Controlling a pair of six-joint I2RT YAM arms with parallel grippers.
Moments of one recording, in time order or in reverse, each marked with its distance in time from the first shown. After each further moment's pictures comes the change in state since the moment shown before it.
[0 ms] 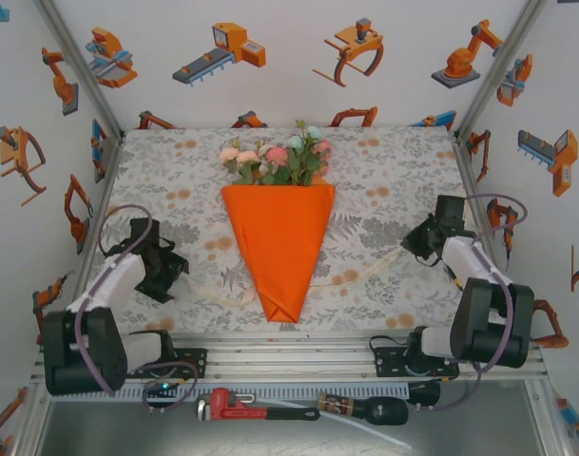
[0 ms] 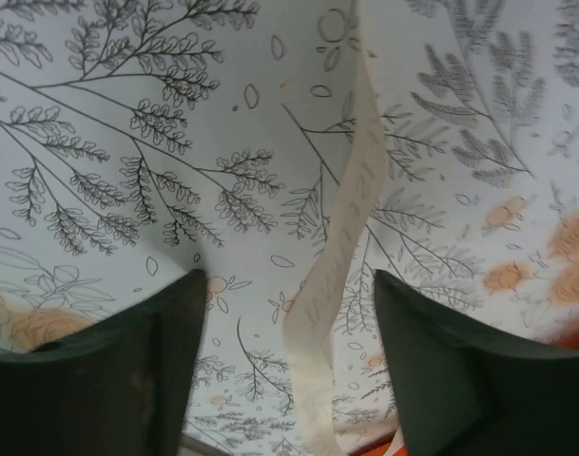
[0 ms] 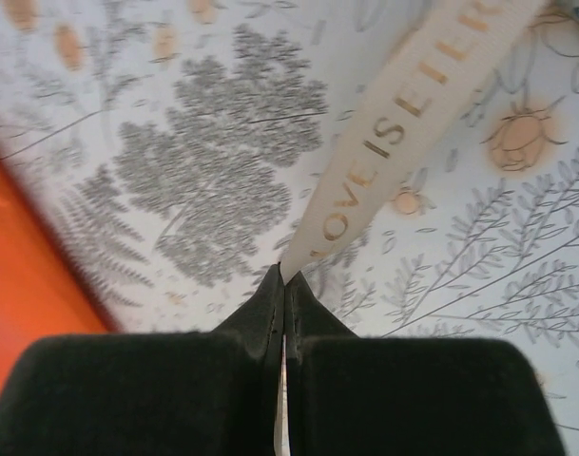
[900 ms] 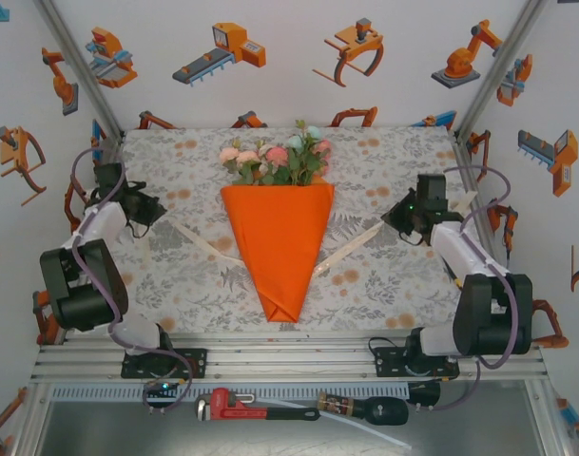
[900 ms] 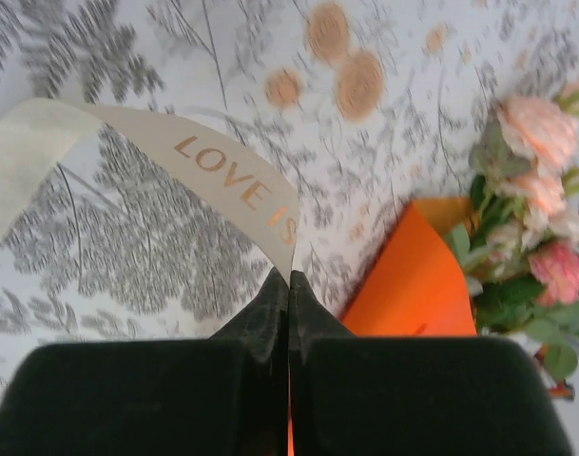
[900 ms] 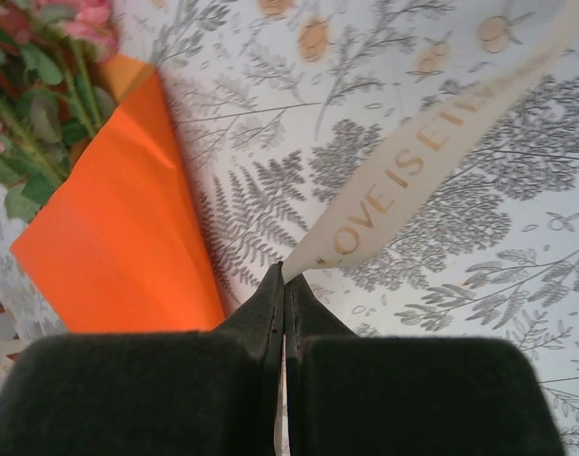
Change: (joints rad) left arm 0.153 0.275 0.384 0.334 0.238 0.133; right arm 0.202 0.058 0.166 0.058 0.002 0.046
